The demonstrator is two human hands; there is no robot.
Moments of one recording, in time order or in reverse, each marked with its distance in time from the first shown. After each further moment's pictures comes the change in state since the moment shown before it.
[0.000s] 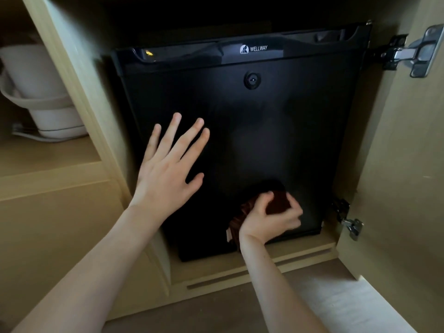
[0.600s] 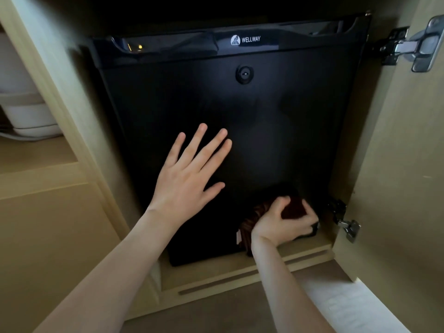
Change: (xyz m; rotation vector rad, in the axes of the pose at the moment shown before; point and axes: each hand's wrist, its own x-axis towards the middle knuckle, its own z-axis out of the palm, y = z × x) left_hand 0.007 0.037 0.037 0.081 0.041 0.139; right_hand 0.037 0.019 -0.012 -0.013 0.120 0.081
